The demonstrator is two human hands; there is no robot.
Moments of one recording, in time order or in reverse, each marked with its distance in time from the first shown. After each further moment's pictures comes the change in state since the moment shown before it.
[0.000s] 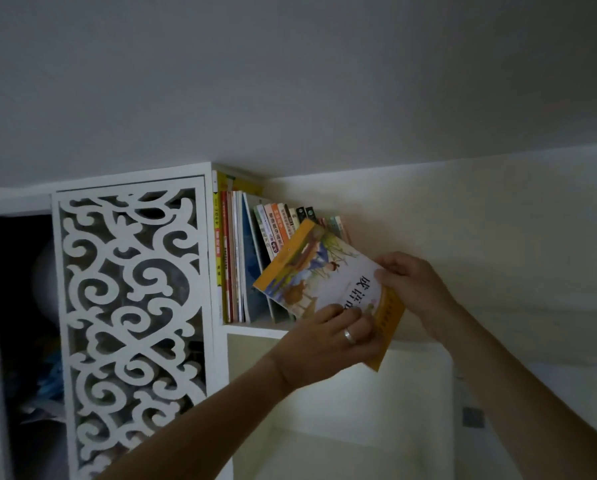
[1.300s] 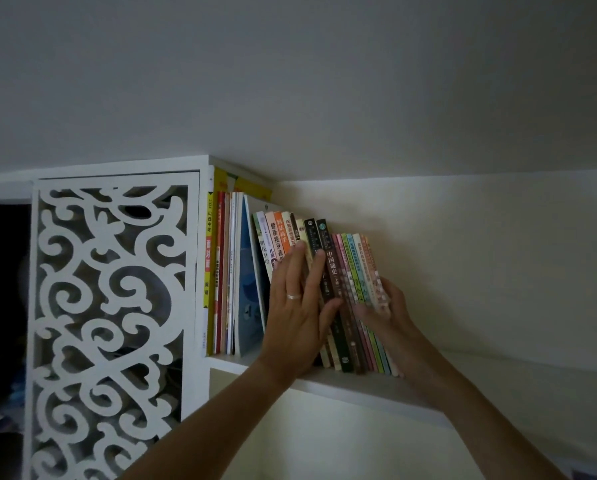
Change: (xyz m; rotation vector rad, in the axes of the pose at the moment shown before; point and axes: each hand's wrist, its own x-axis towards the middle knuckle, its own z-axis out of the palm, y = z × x) left_hand -0.025 -0.059 0.089 -0.162 0.075 -0.923; right_hand 0.047 0.067 0.046 0.090 -0.313 -0.031
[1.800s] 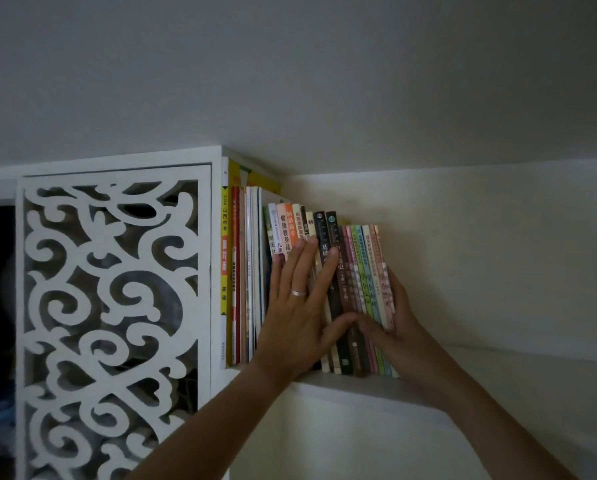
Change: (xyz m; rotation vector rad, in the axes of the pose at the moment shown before) left_hand 0.004 -0.044 -0.018 0.049 -0.079 0.142; right_hand 0.021 0.007 0.041 -0.102 0.068 -0.125
